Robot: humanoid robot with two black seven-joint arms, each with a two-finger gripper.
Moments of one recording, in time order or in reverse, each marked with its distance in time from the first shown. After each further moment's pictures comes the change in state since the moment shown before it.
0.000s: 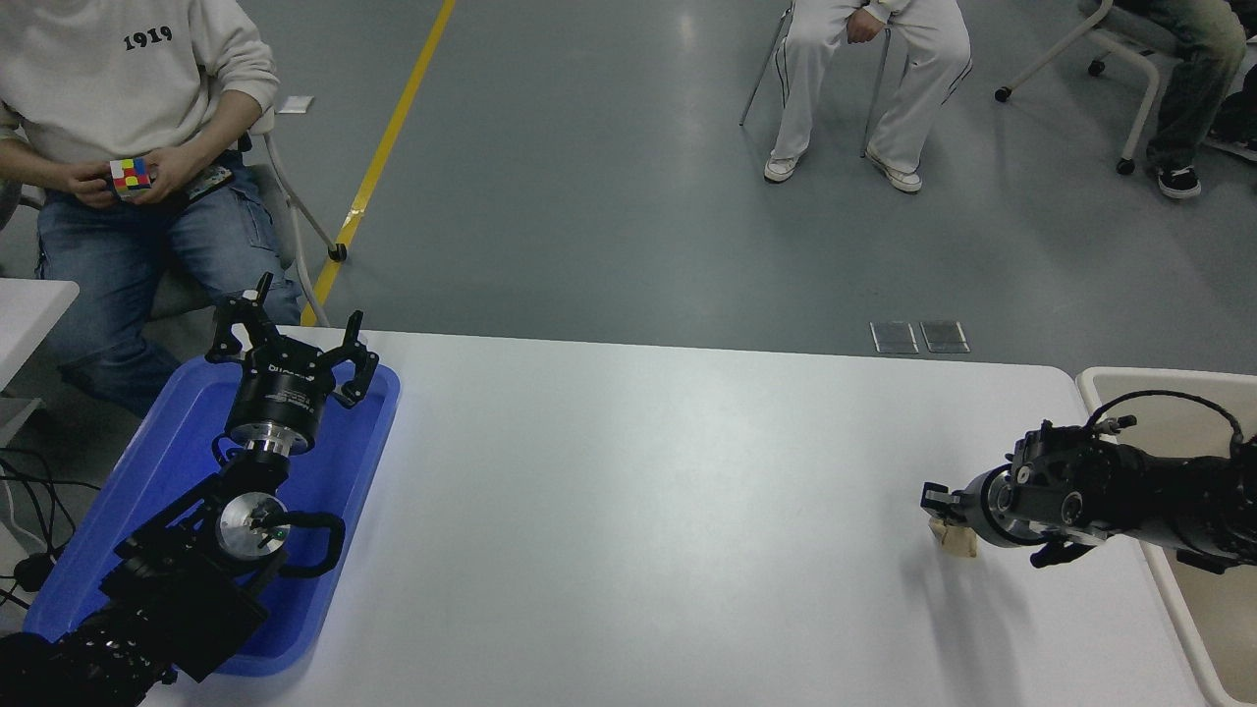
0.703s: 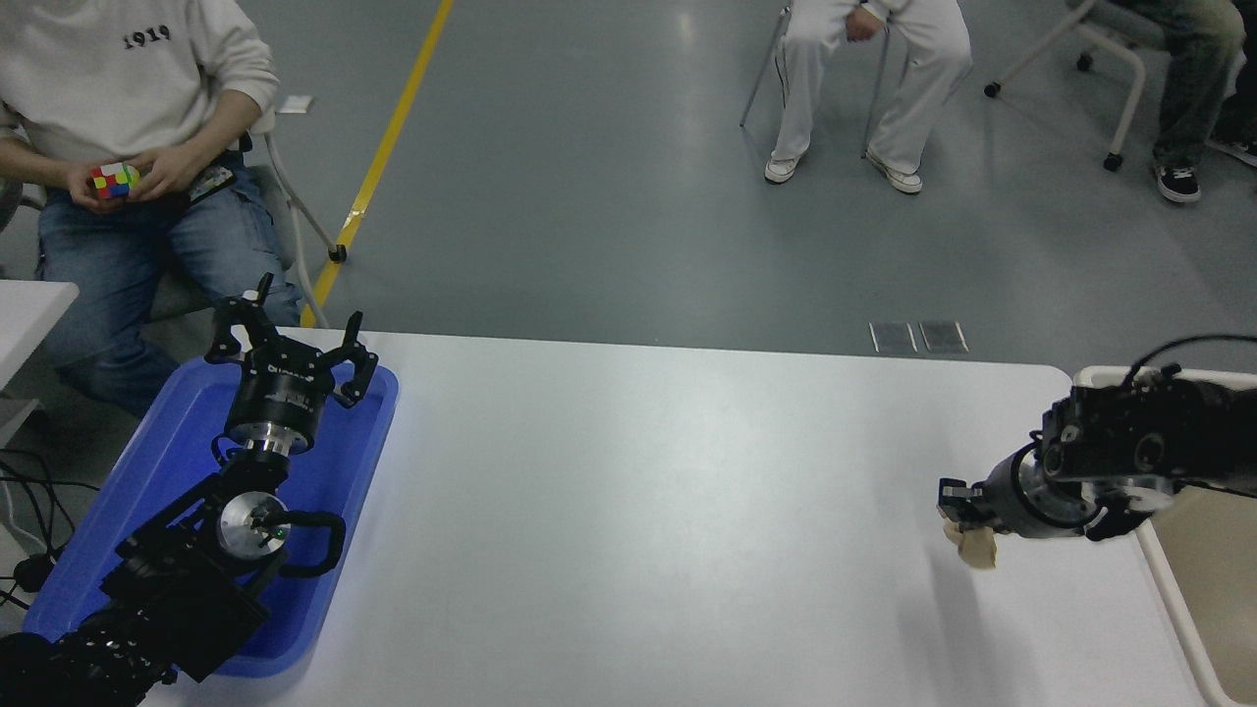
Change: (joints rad) left arm -0.001 0.000 0.000 0.000 0.000 0.000 0.000; right arm 0.427 -0.122 -0.178 0.488 -0.017 0.099 0.001
